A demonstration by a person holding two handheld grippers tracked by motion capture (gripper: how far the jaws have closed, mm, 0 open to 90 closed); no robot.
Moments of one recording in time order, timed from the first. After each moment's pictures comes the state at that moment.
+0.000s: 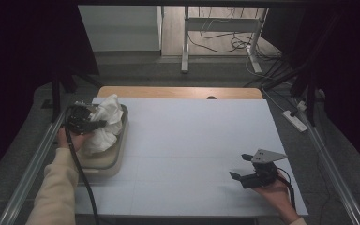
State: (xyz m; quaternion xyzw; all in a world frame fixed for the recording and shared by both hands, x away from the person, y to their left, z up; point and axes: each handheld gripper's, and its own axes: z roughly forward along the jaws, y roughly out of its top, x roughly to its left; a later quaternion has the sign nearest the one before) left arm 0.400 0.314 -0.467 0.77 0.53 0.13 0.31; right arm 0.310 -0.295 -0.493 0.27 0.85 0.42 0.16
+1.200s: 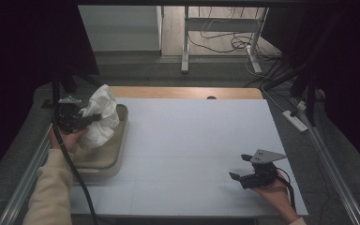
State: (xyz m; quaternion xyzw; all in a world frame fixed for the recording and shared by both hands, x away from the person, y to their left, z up) left arm 0.379 0.326 -0.437 0.74 0.52 0.16 0.38; right arm 0.310 -0.294 -0.494 0.27 0.85 0.42 0.15
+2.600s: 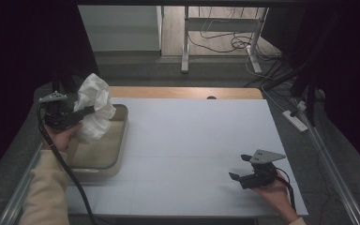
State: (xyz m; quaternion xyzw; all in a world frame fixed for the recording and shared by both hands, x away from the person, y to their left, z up) left arm 0.355 0.335 -0.406 0.70 0.50 0.19 0.47; right arm 0.310 -0.293 -0.495 0.27 0.86 0.41 0.15
